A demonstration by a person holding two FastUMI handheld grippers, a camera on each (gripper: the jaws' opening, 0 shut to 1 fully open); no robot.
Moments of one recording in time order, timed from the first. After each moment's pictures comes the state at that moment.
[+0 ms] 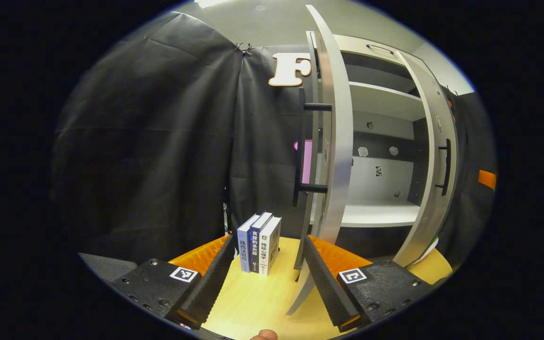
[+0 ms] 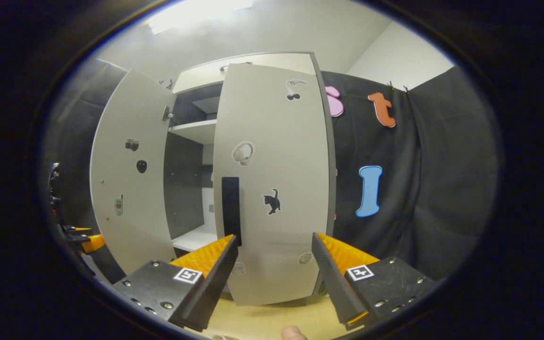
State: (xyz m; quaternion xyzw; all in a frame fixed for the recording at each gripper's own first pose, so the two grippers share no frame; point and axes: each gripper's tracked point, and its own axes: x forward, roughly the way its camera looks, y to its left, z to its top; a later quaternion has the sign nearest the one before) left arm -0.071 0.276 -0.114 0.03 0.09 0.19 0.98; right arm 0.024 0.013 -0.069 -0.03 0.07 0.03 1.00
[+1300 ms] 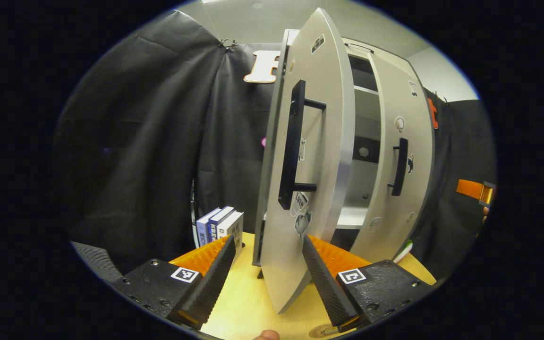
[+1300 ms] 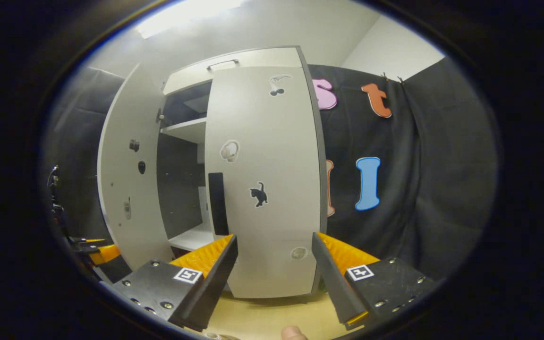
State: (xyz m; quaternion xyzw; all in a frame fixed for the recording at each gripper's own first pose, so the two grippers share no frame) left arm -0.040 0.177 -0.134 -0.01 0.10 0.11 0.99; right arm 0.030 -0.014 -0.079 0.00 0.07 0.03 1.00
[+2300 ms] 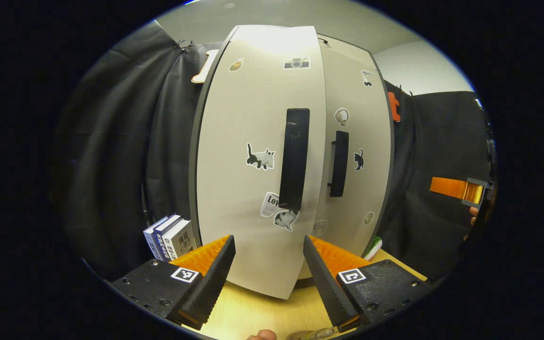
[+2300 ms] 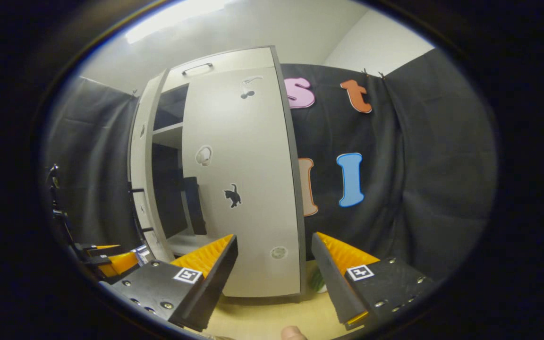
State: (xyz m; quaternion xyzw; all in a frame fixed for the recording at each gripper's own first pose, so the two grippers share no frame) left arm 0.009 0.083 -0.129 0.01 0.10 0.01 1.00; right arm 0.034 -0.053 -0.080 0.02 0.07 -0.01 1.00
